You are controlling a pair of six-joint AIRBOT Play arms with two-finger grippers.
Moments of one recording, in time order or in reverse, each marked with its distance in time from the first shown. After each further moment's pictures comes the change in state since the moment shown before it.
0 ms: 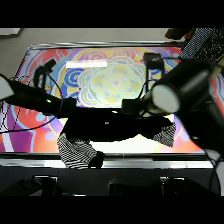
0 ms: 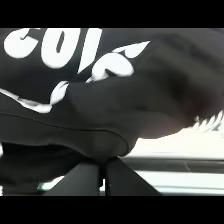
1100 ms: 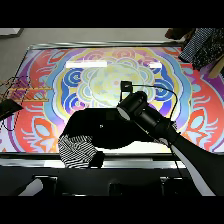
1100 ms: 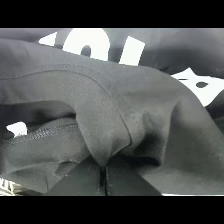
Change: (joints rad) left arm 0.995 0.039 -0.238 0.043 0.194 0.546; right arm 0.018 -0.153 -0.220 0.076 -0.337 0.071
